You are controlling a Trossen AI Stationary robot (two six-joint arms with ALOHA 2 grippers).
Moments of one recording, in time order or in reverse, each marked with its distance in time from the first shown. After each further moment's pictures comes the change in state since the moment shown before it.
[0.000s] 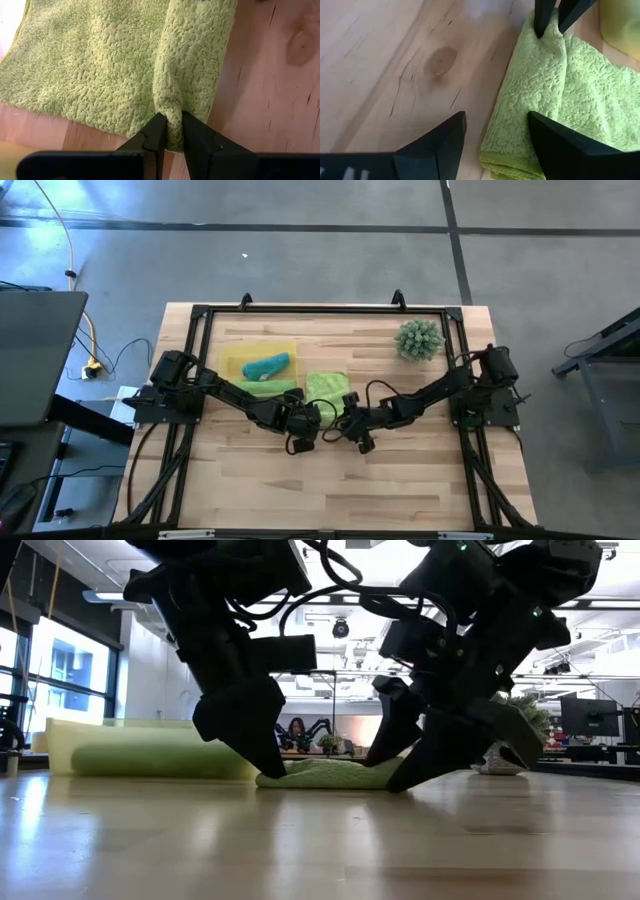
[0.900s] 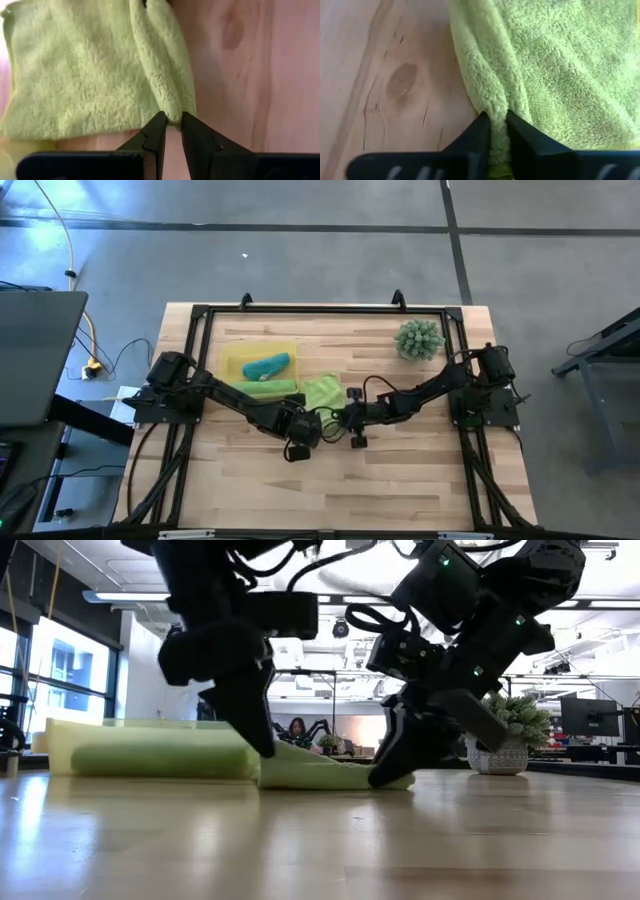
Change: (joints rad) left arm -0.045 -0.038 0.146 -0.236 0.056 0.036; right arm -0.049 0.028 0.000 -0.036 -0.006 0.298
